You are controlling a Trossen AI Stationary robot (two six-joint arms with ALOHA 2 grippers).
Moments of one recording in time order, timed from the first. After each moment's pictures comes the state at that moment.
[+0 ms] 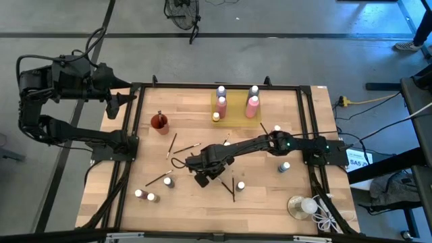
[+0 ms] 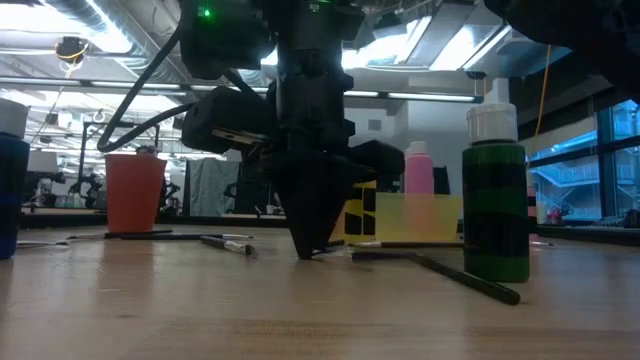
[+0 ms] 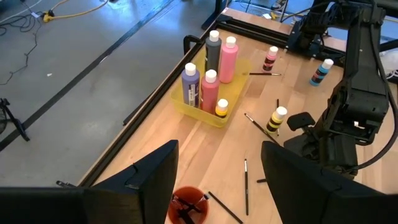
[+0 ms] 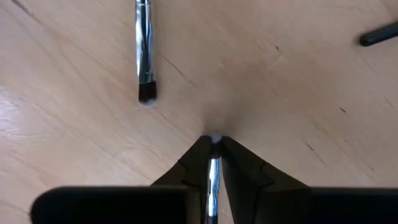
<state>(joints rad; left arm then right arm) 0.37 0.98 1.89 -1.52 -0.09 -0.11 0.21 2.54 2.25 -1.26 -0.15 1.03</state>
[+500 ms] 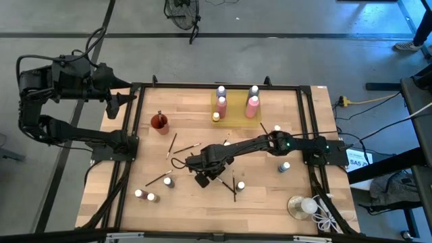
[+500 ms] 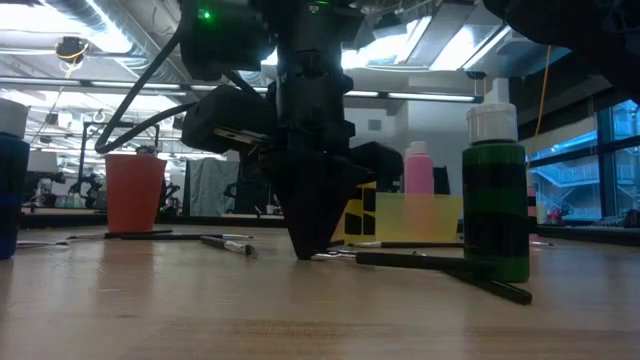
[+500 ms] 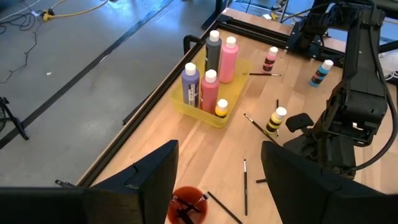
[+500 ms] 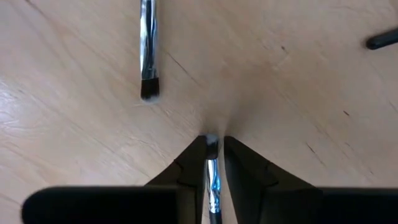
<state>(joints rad) 0.37 0.98 1.89 -1.52 -0.09 -0.12 0.21 2.55 2.25 -1.27 -0.16 1.00</state>
